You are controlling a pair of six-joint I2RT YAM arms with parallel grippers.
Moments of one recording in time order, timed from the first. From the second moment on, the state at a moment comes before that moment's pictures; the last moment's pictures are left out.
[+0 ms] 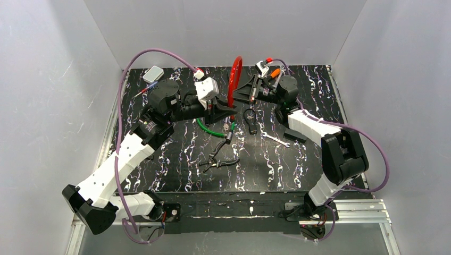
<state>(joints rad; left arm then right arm) -0.67 1.17 1.30 -0.19 0.68 0.10 0.43 1.65 1.08 0.74 -0.89 1.26</state>
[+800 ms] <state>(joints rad) -0.66 1.17 1.27 -0.16 0.63 0.16 0.43 1.65 1.05 0.78 -0.91 1.32</state>
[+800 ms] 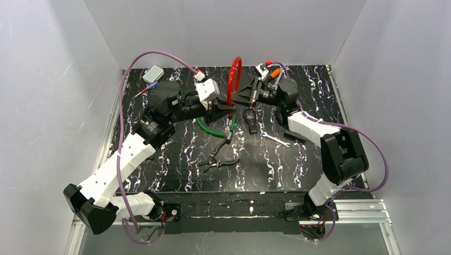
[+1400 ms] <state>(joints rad) -0.65 1.18 1.23 -0.12 0.65 0.19 0.43 1.64 1.02 0.83 -0.91 1.38</state>
